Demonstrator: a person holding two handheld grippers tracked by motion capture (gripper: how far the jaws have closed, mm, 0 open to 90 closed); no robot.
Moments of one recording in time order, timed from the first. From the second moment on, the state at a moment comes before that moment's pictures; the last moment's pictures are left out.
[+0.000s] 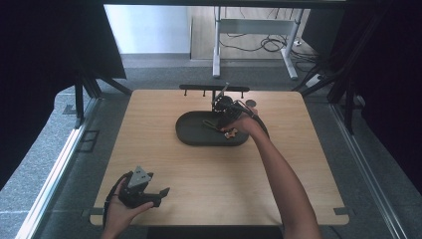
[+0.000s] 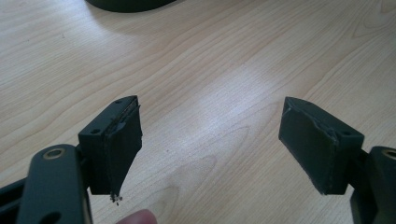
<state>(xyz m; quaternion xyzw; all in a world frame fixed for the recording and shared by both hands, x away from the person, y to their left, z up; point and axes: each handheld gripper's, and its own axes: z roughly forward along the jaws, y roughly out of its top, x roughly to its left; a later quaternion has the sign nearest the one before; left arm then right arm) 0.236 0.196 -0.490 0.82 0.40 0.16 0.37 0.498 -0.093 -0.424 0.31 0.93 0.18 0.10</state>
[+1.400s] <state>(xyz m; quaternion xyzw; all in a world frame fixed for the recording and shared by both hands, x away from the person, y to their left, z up) 0.236 0.185 -0.496 0.83 0.39 0.16 0.35 0.319 -0.237 -0.491 0.36 0.88 0.29 0.11</state>
